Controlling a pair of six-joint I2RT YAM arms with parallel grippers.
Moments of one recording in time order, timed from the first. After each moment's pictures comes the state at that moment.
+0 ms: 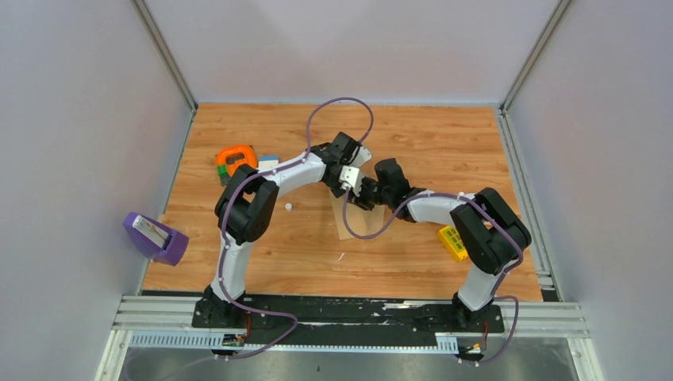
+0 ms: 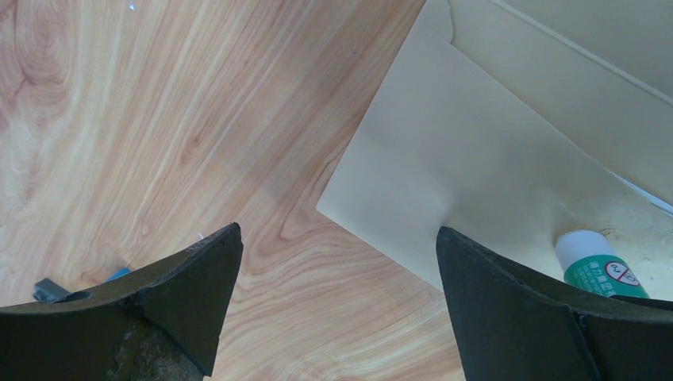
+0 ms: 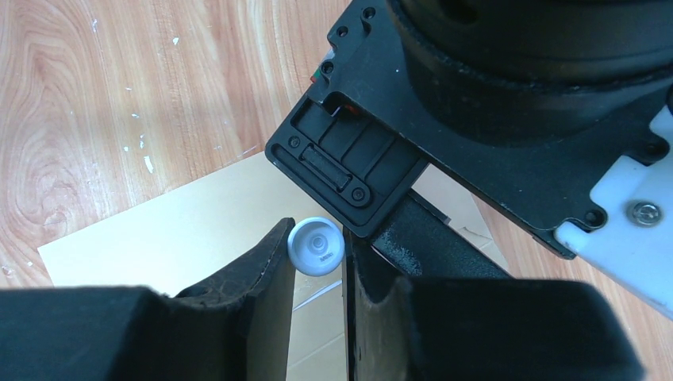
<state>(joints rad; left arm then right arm) -0.68 2.10 1.56 -0.50 -0.20 0.35 0.59 1.75 0.86 0.31 -0.46 -0.59</state>
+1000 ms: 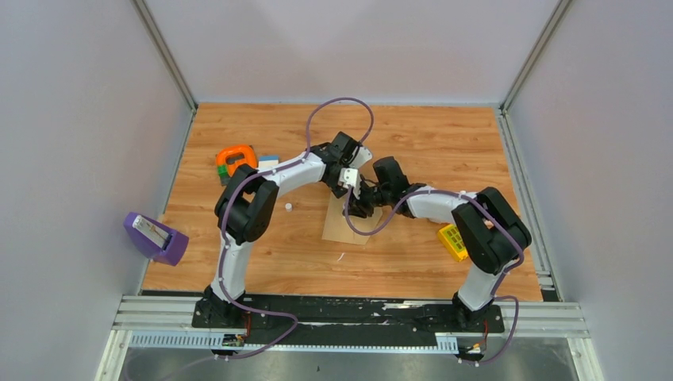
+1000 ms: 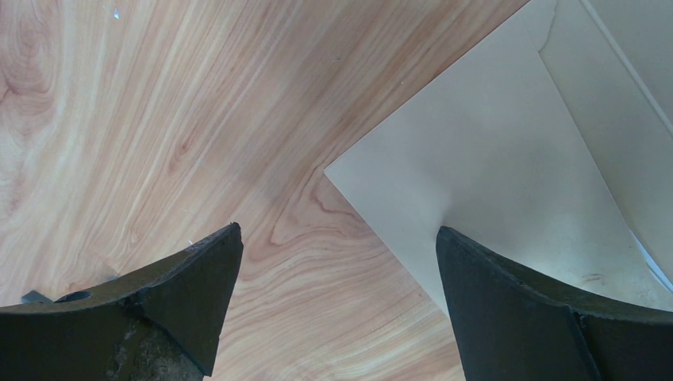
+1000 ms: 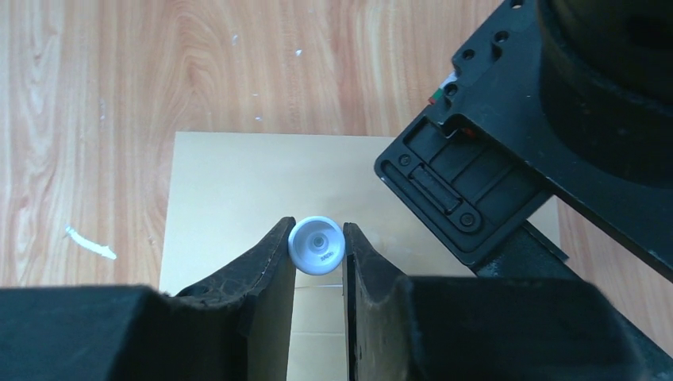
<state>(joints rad) -0.68 2.10 1.56 -0.50 -0.17 0.35 0.58 1.75 0.92 0.10 -0.69 -0.55</state>
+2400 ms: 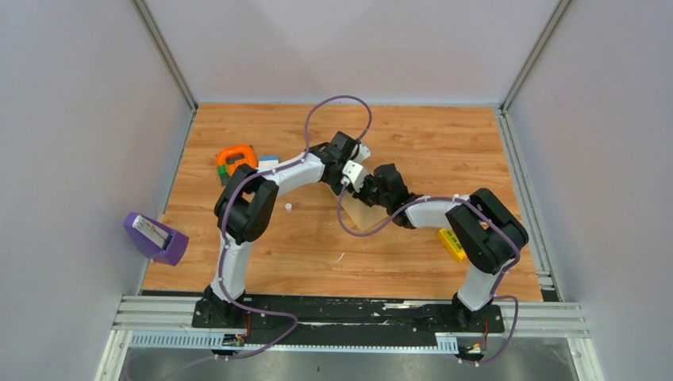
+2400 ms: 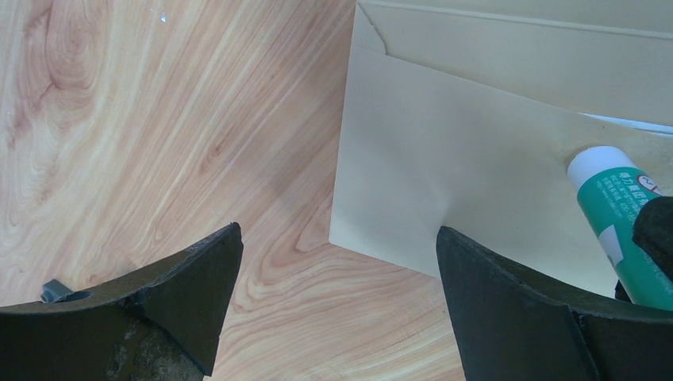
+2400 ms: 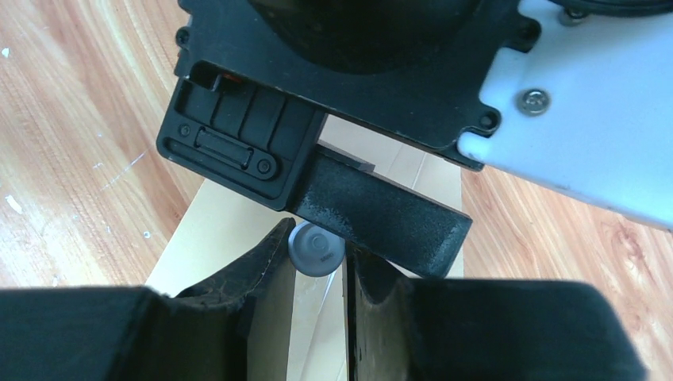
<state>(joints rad) -0.67 2.10 1.55 -0.44 -0.22 0.35 0.61 1.76 0.80 0.48 -0.17 -0.50</state>
